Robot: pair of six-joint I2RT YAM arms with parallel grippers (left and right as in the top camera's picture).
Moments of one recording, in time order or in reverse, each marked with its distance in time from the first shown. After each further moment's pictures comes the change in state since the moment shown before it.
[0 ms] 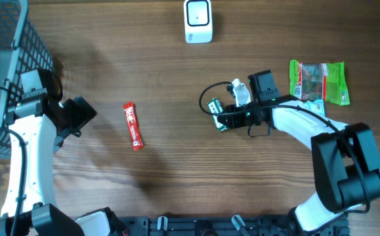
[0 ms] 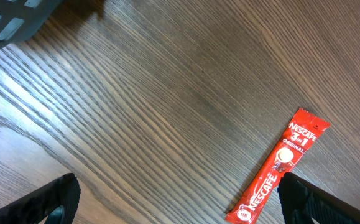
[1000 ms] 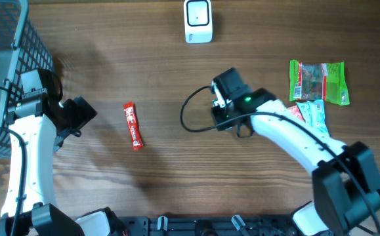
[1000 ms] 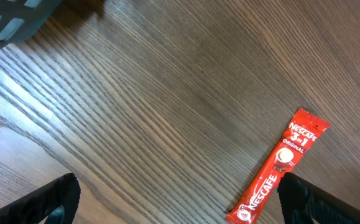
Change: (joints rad) left arm 0.000 0.000 0.000 0.000 0.000 0.000; right arm 0.268 -0.084 0.194 -0.334 0.594 0.019
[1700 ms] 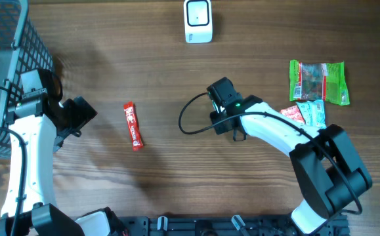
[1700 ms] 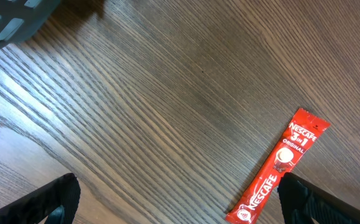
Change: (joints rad) left arm 0.000 0.000 0.000 0.000 0.000 0.000; right arm 0.013 0.113 -0.076 0.150 0.051 0.030
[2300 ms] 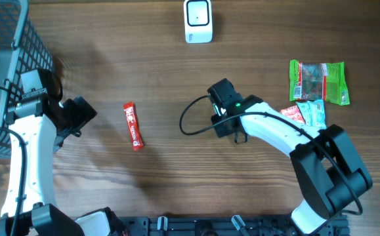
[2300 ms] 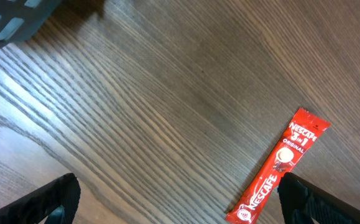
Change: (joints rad) left arm 0.000 0.000 0.000 0.000 0.000 0.000; right arm -0.001 -0.003 0.009 -0.069 -0.018 0.000
